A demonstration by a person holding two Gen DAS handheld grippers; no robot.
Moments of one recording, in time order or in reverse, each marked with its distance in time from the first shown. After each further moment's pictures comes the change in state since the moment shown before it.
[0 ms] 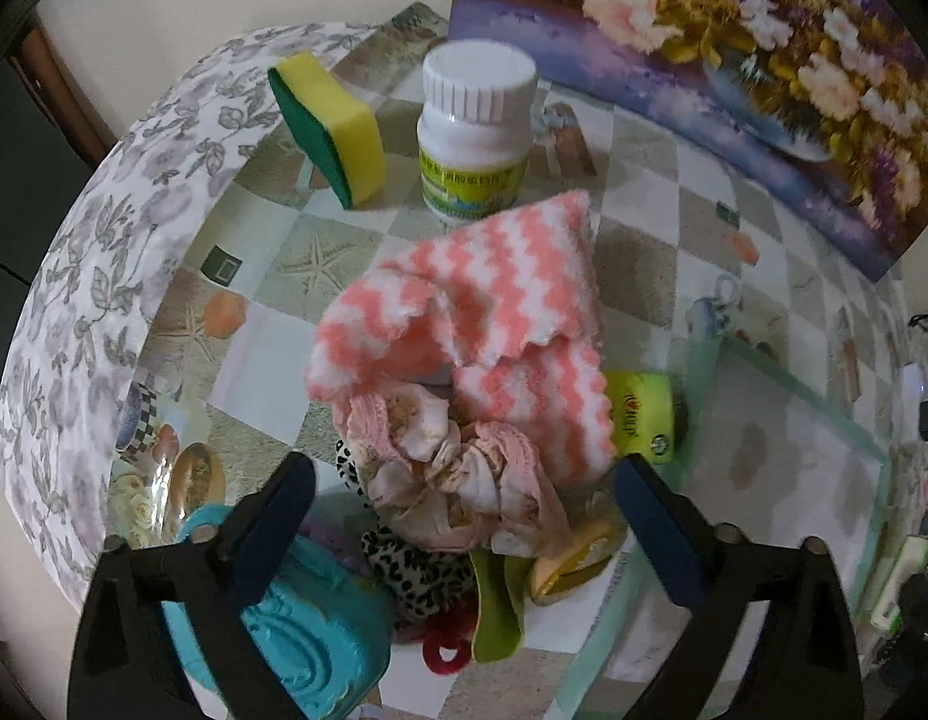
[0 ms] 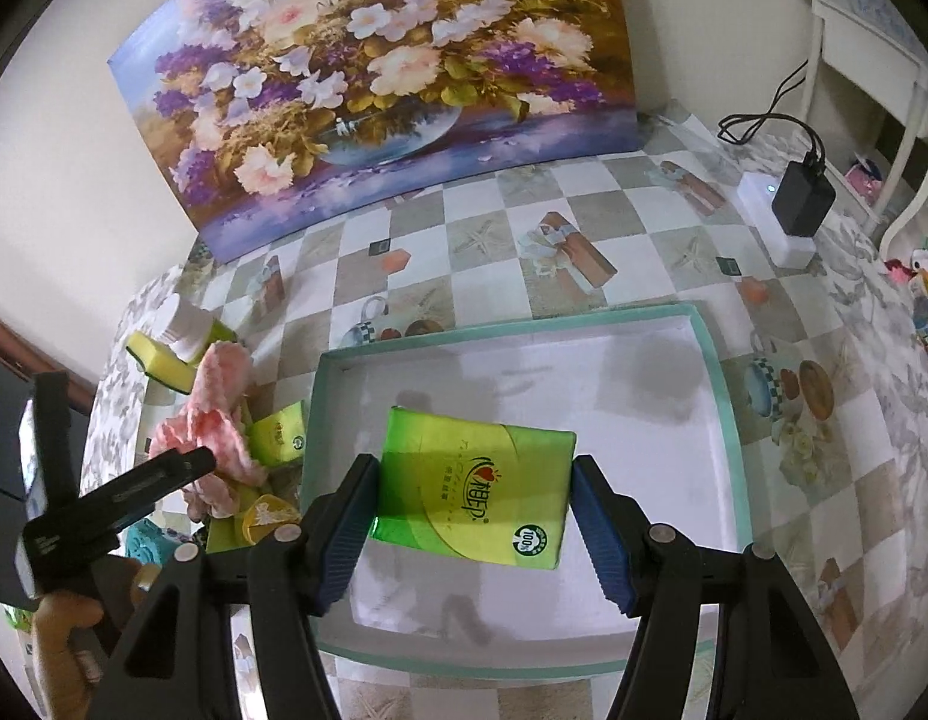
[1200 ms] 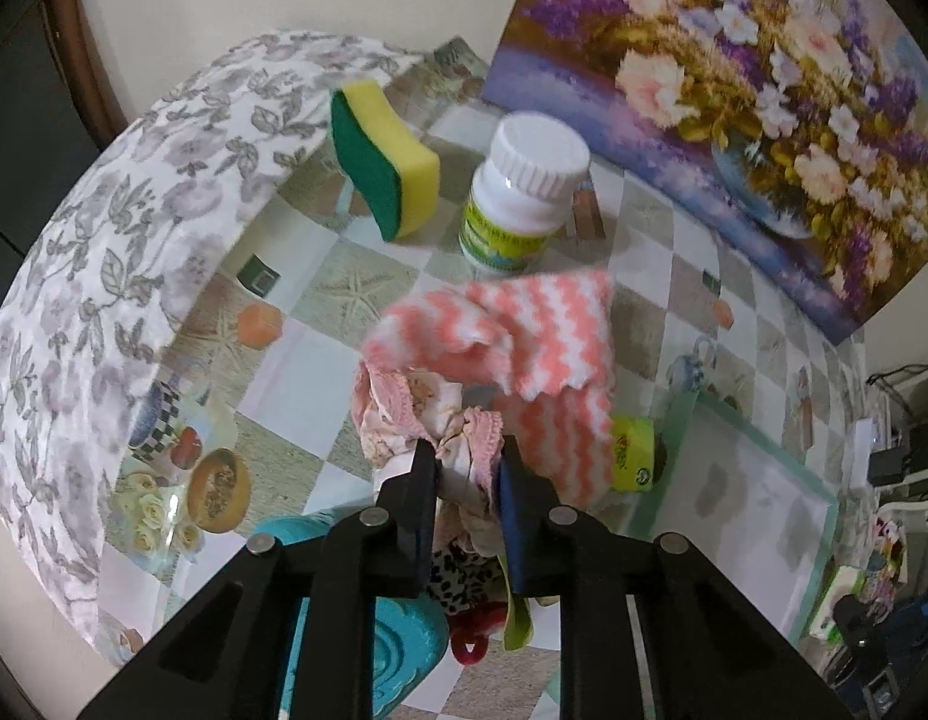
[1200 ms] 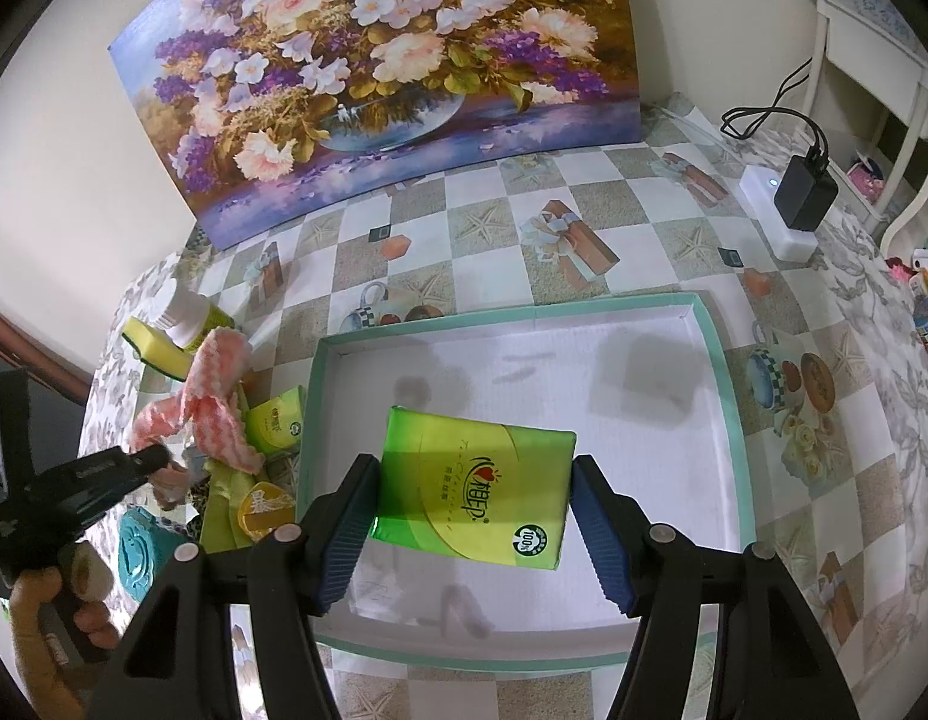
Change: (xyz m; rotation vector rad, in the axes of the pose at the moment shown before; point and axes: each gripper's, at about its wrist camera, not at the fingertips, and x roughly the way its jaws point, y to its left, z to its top) left arm -0.037 0.040 0.012 -0.106 -0.067 -0.124; right arm 0.003 0.003 -0.006 -0.010 0.013 -0.008
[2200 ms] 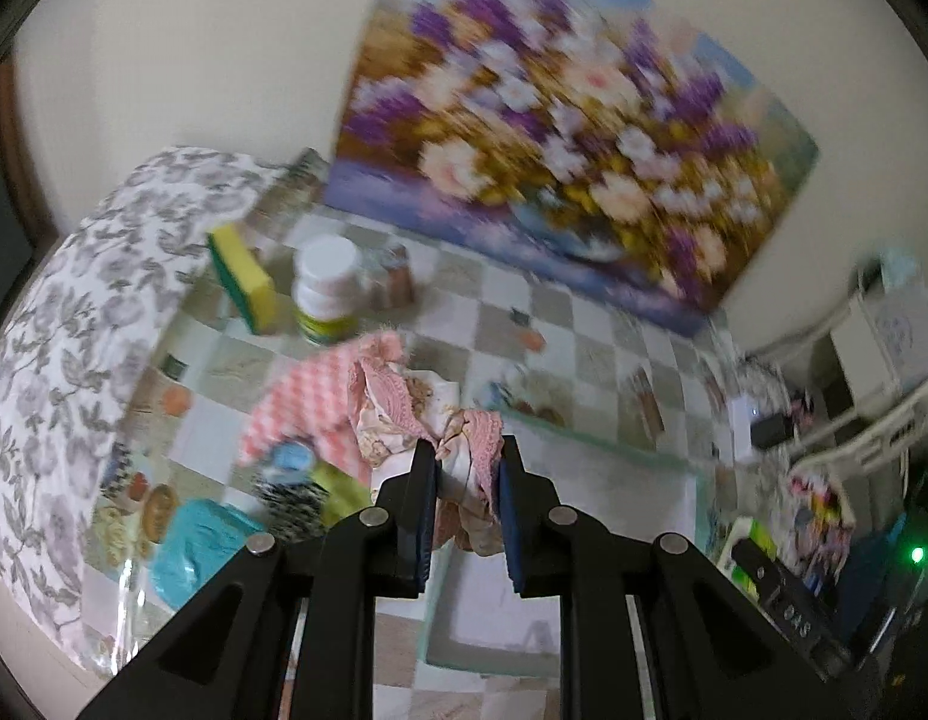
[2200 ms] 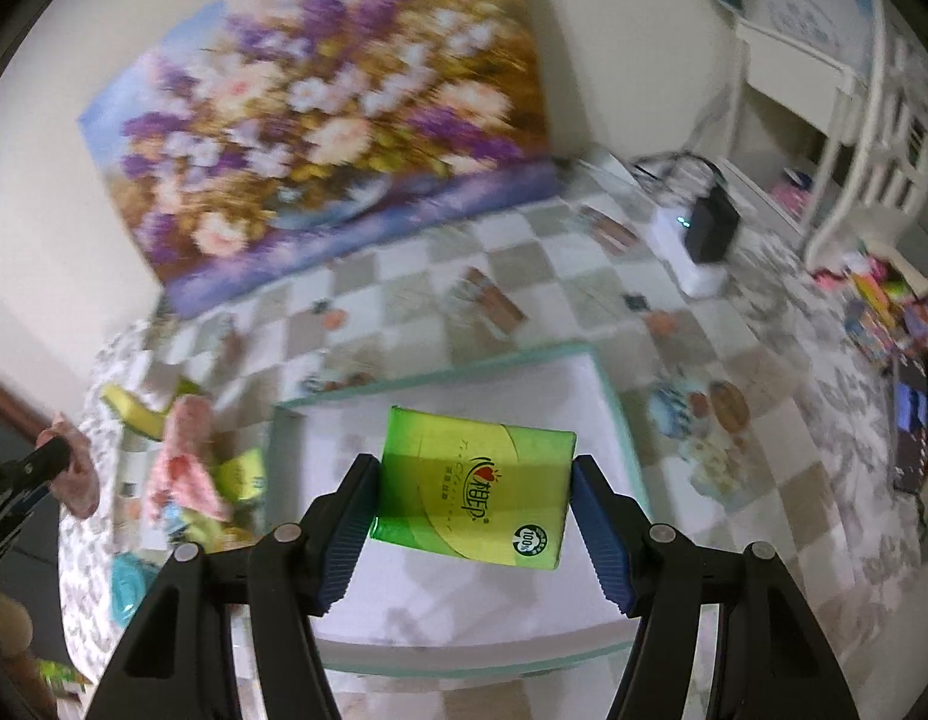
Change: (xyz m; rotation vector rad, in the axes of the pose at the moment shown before) left arm -0.092 -0.084 -0.026 0.190 -0.142 -0.192; right arm -0.043 -0.046 0.008 0.091 -0.105 -0.107
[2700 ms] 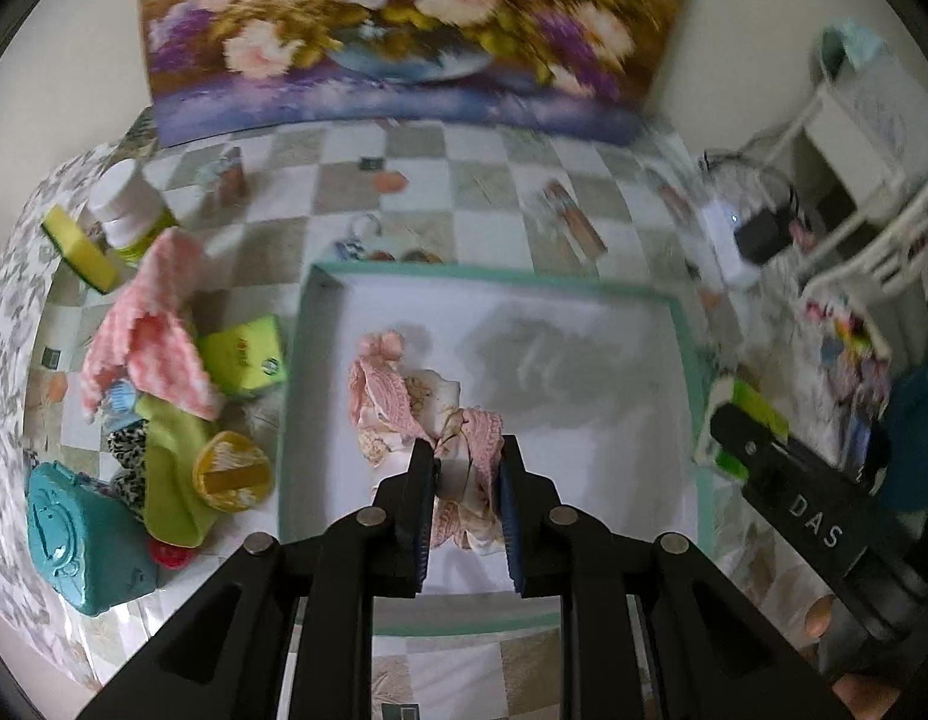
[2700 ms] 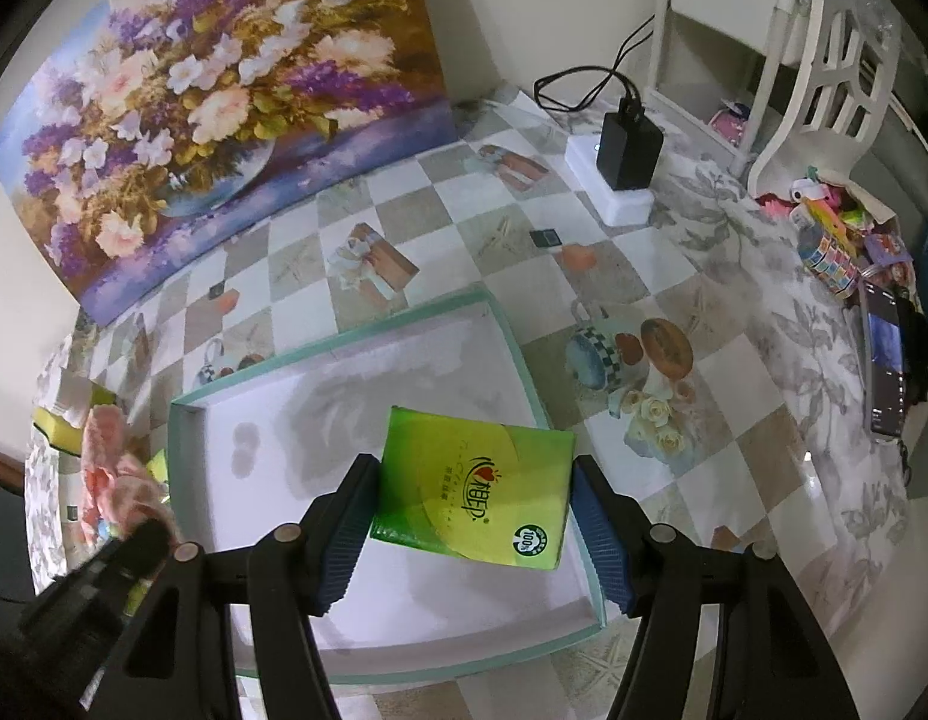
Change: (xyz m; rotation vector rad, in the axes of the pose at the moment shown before) left arm 0.082 -0.110 -0.073 0.277 0.238 0.020; right arm 0.035 -0.042 -0.006 0.090 0.097 -0.106
